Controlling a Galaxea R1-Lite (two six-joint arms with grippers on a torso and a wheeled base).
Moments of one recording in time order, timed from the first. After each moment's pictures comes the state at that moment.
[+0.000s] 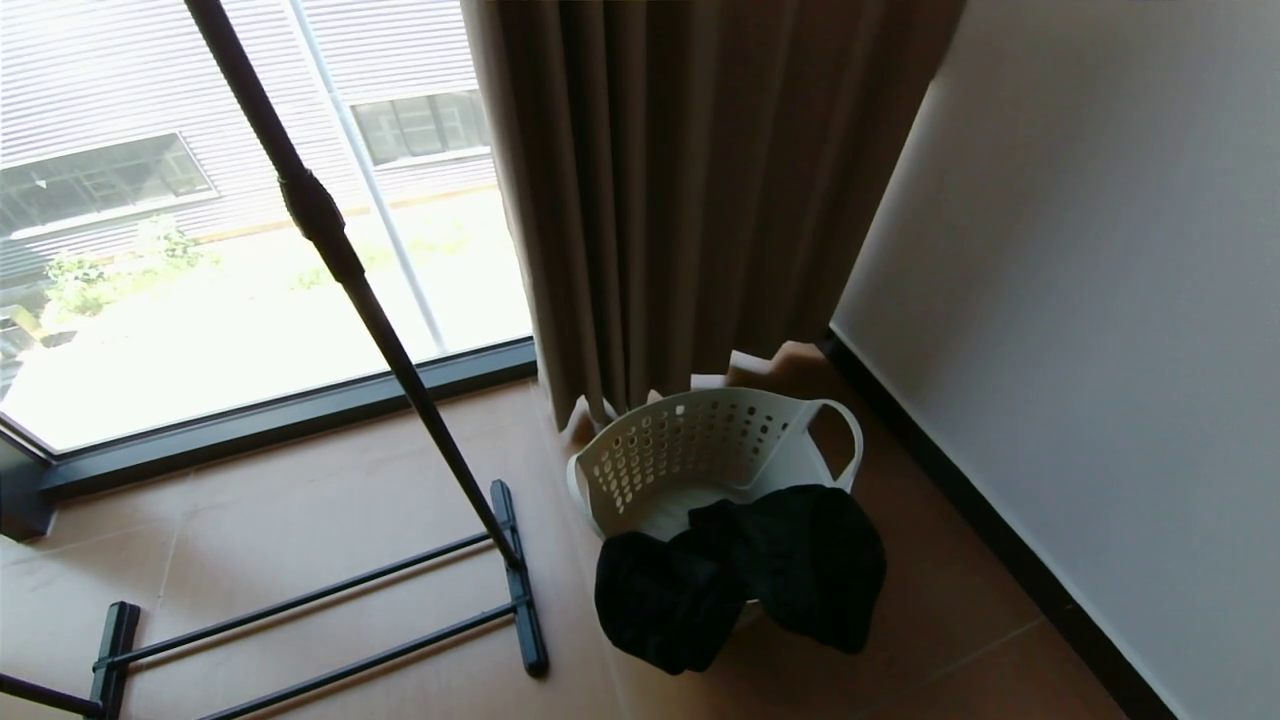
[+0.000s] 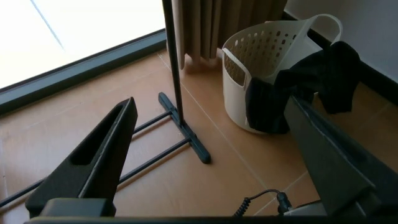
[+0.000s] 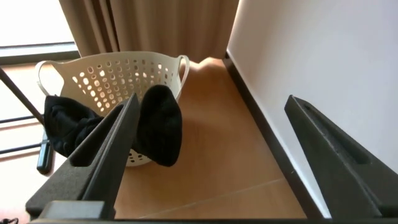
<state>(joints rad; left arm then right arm) 0.00 0.00 0.00 0.04 -0.22 0.08 0.00 0.01 0.00 -0.06 0.04 -0.05</state>
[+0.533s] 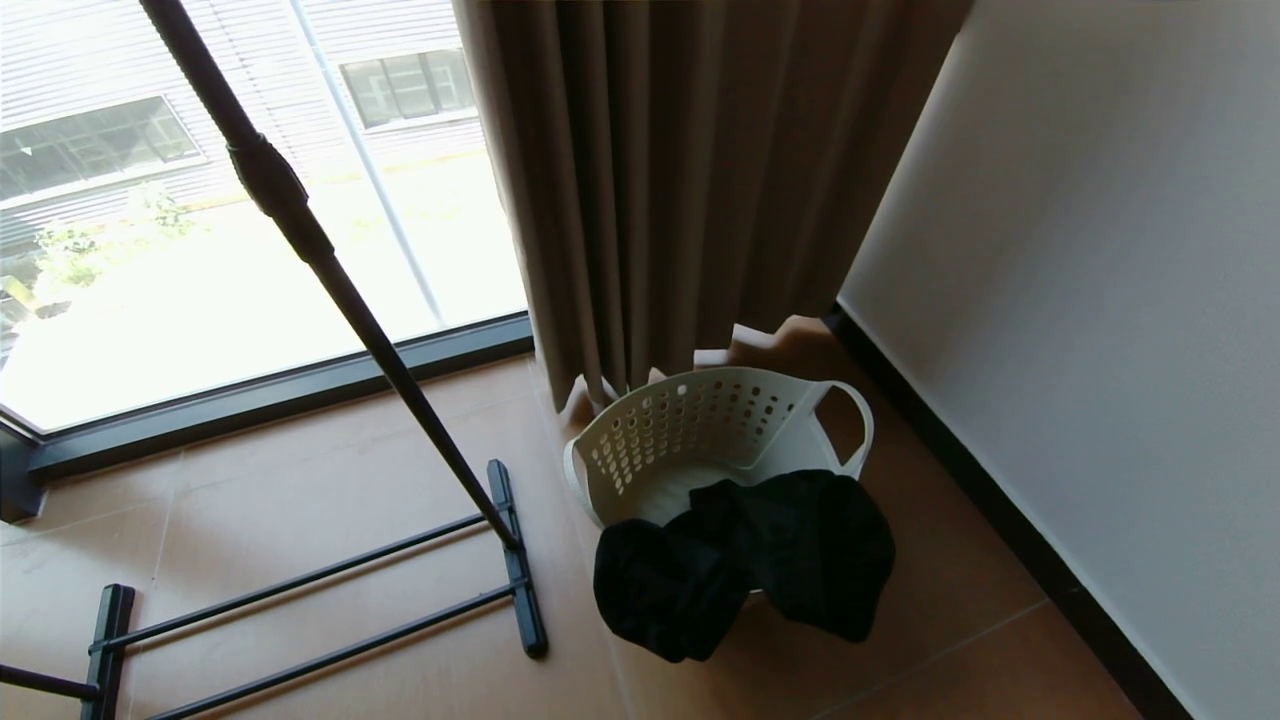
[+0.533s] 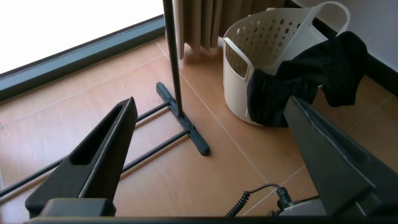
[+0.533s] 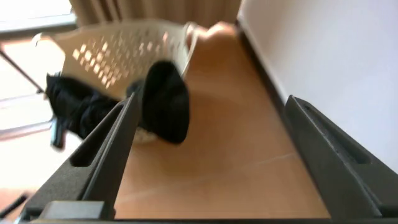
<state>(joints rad) 0.00 0.00 0.00 0.04 -0.22 0.08 0.05 0.12 0.00 -0.07 0.02 -0.02</state>
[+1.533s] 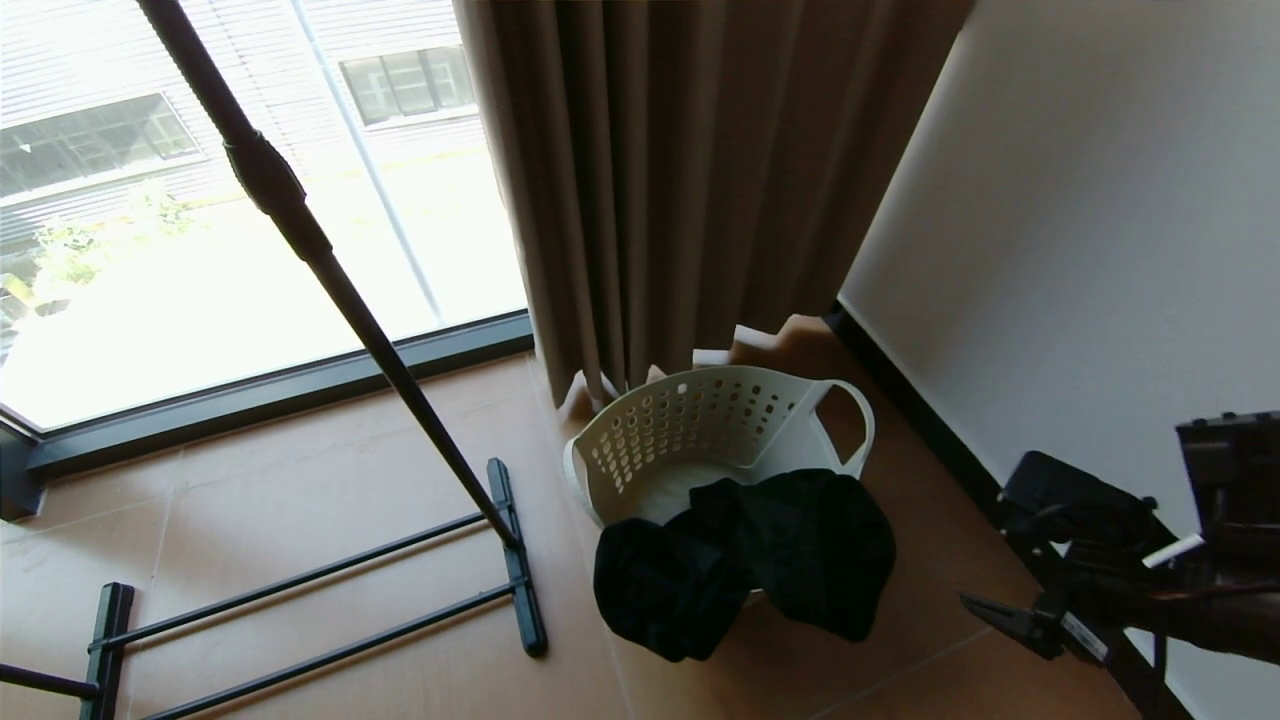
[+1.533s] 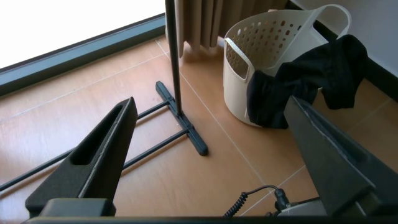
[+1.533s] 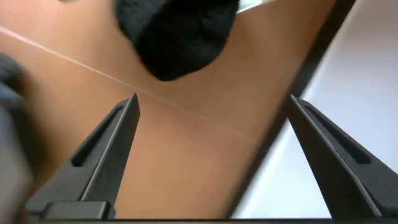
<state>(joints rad) 0.00 0.00 0.00 0.03 -0.21 0.06 0.23 1.47 -0.54 -0.19 -0.03 -0.66</state>
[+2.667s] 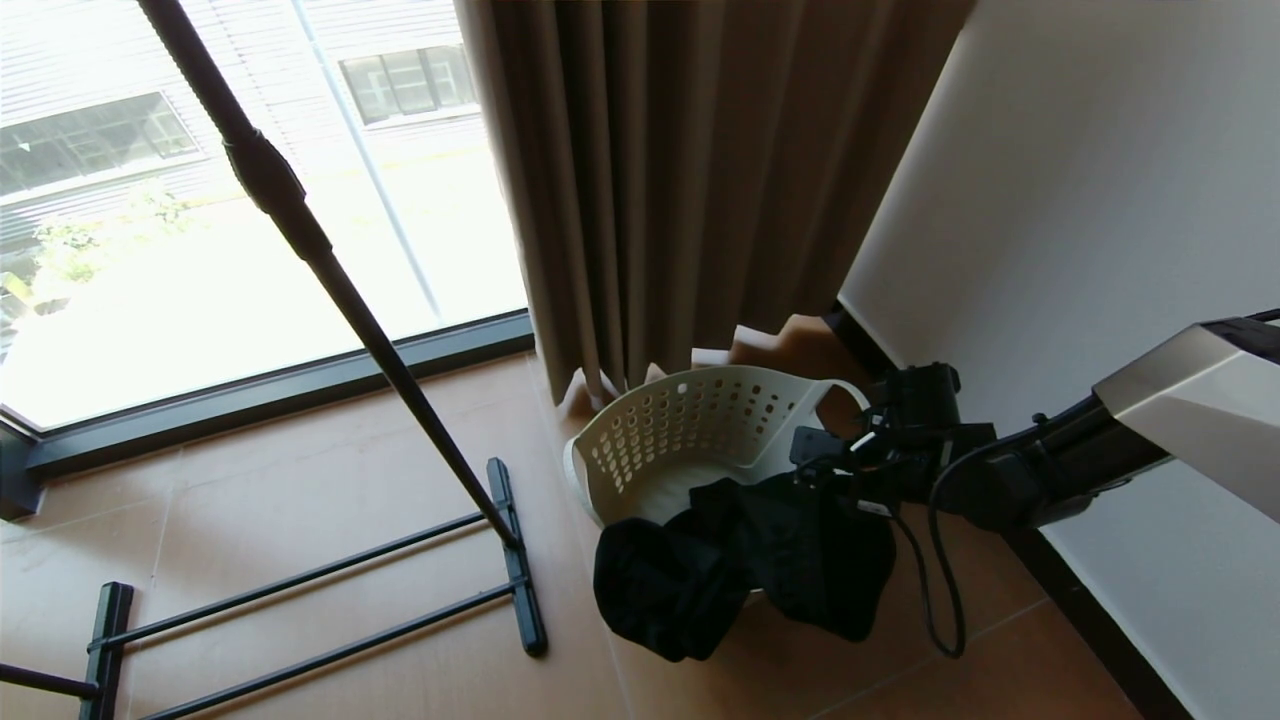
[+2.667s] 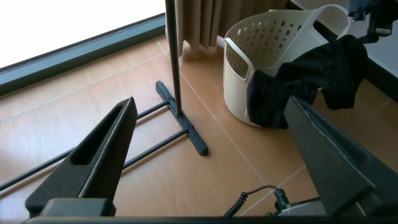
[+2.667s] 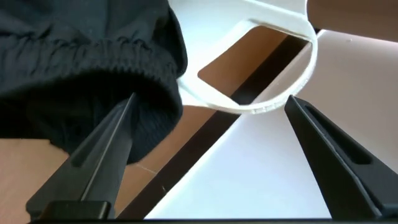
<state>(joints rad) 0.00 0.00 0.00 0.03 -0.21 0.06 0.27 2.21 -1.10 -0.43 -0.24 -1.10</state>
